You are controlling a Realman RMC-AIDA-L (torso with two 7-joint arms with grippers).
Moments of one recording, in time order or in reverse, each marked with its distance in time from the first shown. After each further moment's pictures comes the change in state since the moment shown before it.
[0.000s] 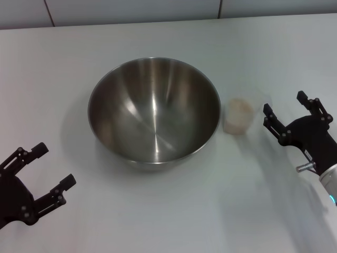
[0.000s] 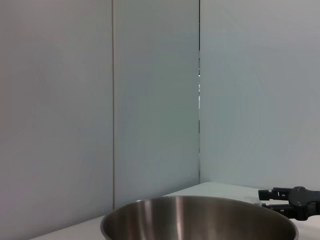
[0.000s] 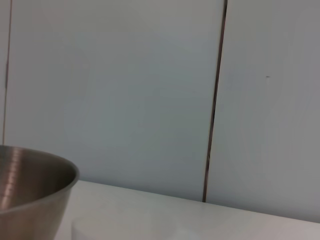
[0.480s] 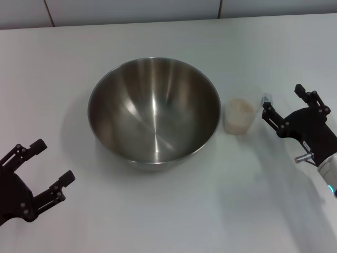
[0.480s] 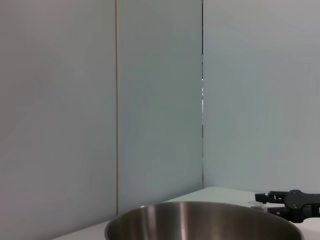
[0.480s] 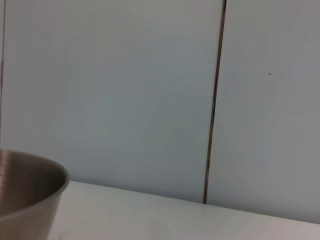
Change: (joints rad) left arm -0.003 -0.004 -0.016 0.000 -0.001 0.004 0.003; right arm 0.036 0.000 0.004 -0.031 0.001 0.036 0.046
